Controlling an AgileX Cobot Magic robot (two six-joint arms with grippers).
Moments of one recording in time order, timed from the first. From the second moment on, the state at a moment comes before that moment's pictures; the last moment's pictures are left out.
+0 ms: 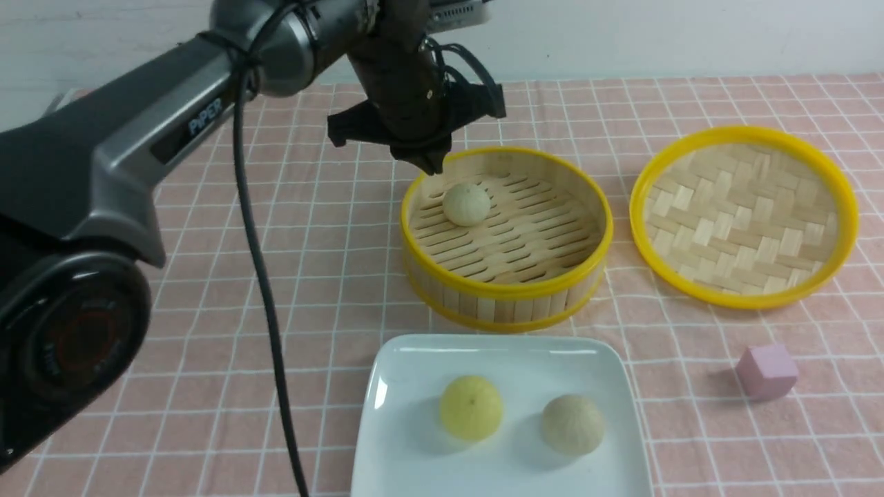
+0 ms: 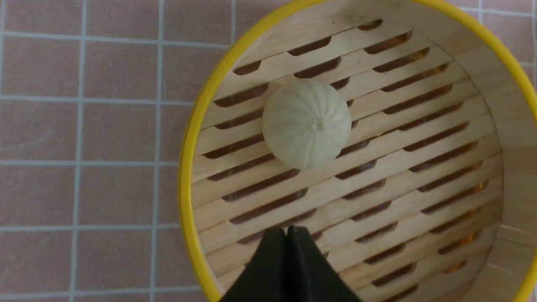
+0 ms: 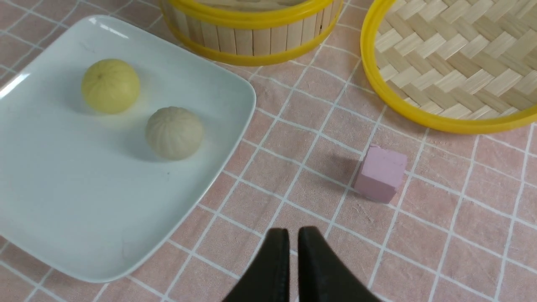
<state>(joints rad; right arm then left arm) 0.41 0.45 -0.60 0.08 0.85 -0.07 -0.53 2.14 -2.07 0.03 1.05 -0.55</state>
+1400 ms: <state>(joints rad) 0.41 0.45 -0.60 0.09 0.82 -0.07 -0.53 1.63 -1.95 0.02 1.24 -0.30</state>
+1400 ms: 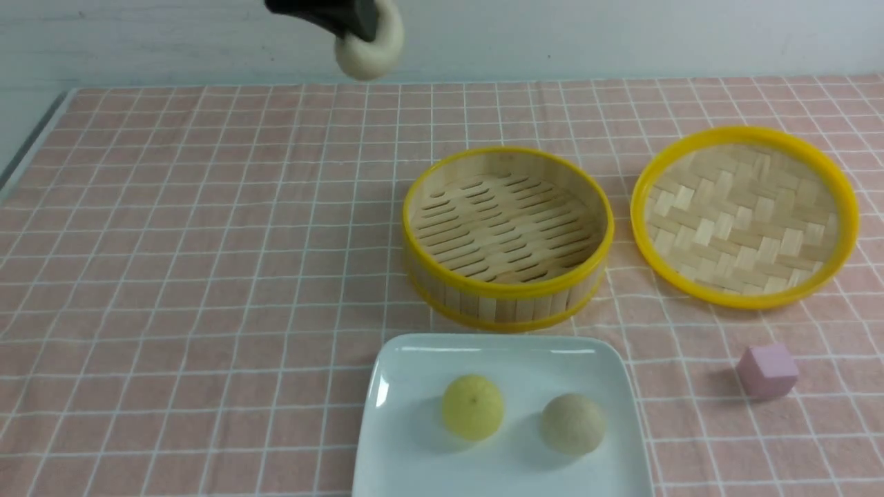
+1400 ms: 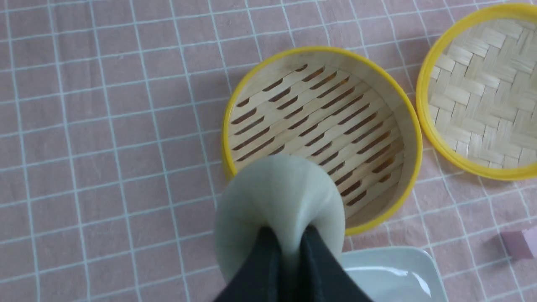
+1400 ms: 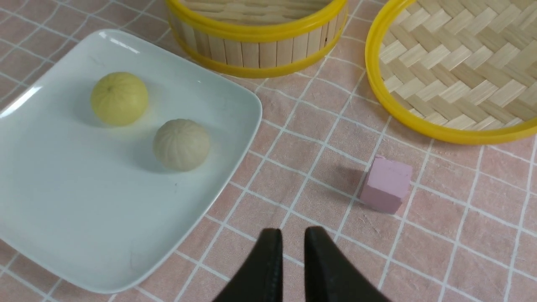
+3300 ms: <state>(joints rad) 0.41 0.23 -0.51 0.08 0.65 -0.02 -0.73 1.78 -1.51 0.12 1.09 -0.46</state>
